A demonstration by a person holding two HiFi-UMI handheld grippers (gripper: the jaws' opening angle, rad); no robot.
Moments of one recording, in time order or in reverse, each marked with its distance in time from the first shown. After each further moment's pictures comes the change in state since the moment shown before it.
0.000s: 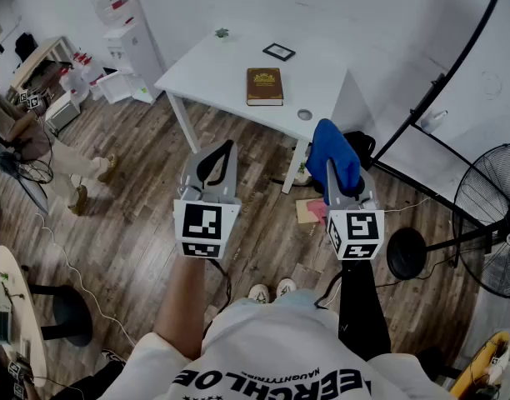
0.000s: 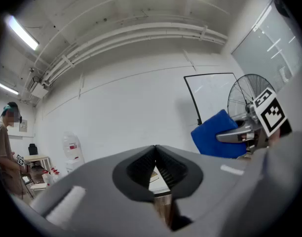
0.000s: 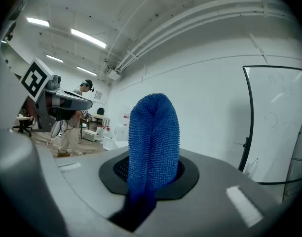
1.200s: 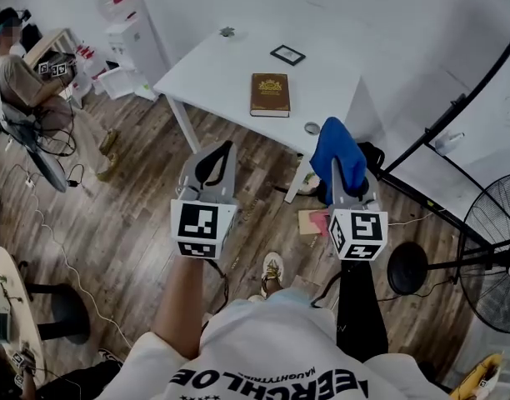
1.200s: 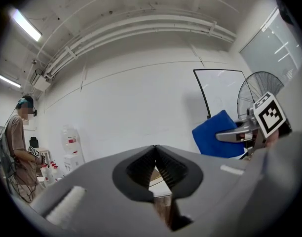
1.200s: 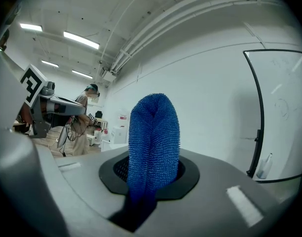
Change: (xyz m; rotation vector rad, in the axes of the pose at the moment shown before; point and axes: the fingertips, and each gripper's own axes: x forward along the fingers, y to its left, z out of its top) left arm 0.090 0.035 -0.033 -0.048 0.039 0.024; right arm 0.100 -0.040 -0.020 0.067 -0.004 0.001
